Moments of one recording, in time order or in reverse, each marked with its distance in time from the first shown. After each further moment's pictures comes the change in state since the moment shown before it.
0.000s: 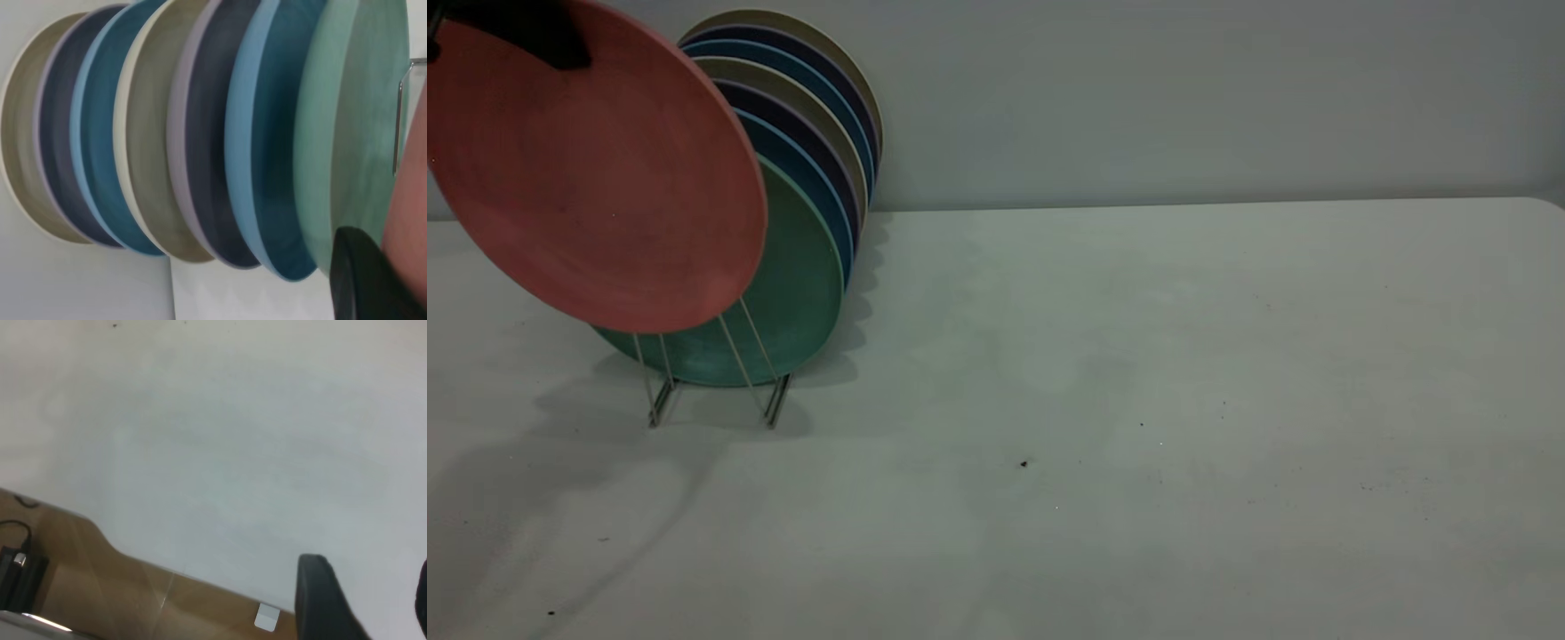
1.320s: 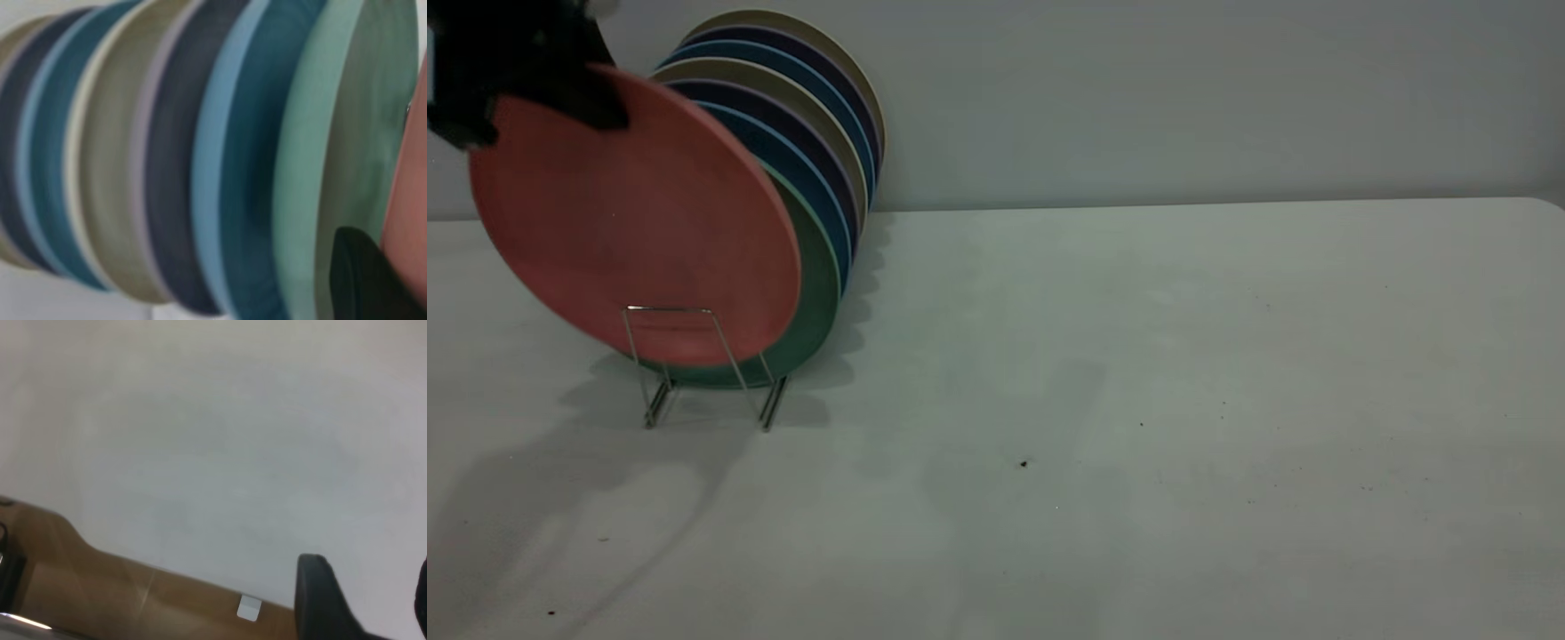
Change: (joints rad) left arm -0.012 0.064 0.114 -0.054 -0.163 0.053; right arm 0.000 -0.002 0.000 -0.059 0.011 0.024
